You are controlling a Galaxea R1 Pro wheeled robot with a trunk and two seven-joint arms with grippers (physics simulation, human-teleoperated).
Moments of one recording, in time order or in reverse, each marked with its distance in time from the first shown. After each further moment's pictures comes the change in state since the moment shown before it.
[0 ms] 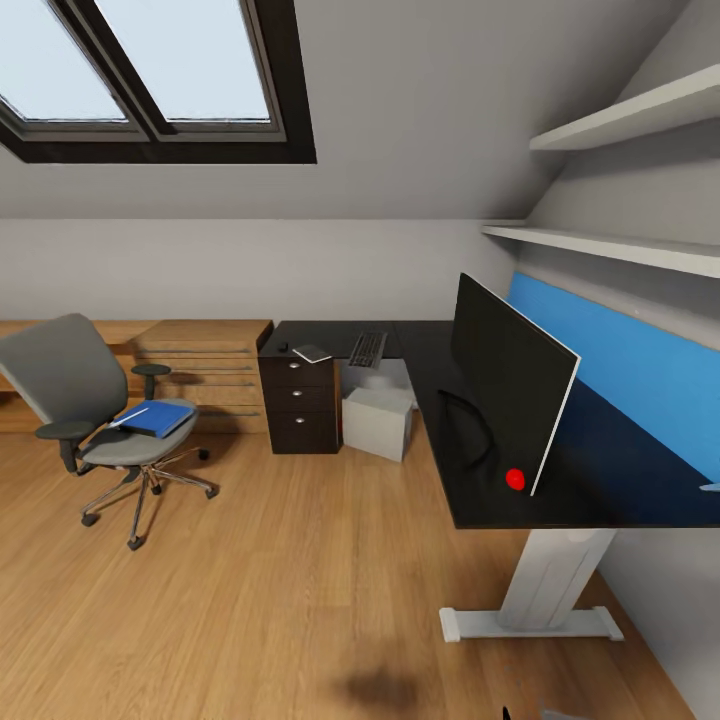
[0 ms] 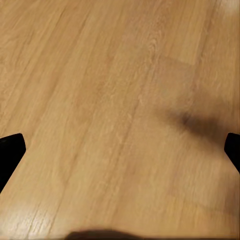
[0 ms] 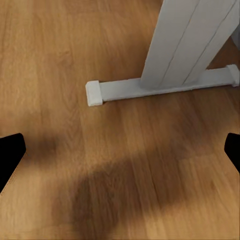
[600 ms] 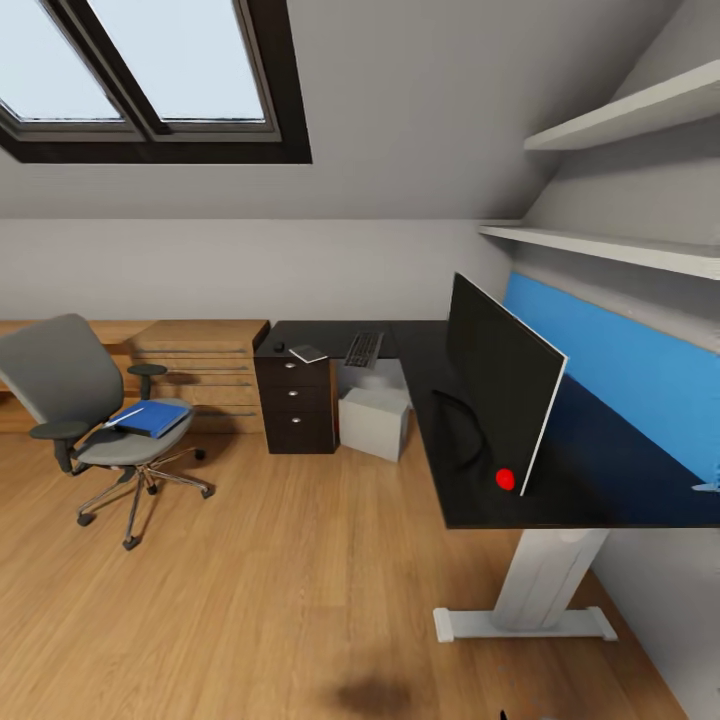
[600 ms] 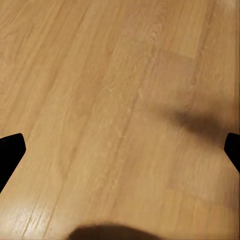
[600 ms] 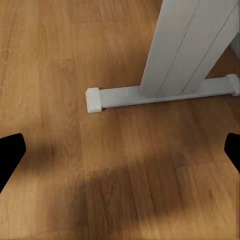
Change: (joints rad) left arm 0.000 0.015 0.001 0.023 0.002 -0.004 -0.004; right arm 0.021 0.003 0.001 0.000 0.015 -0.062 0.015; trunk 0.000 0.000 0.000
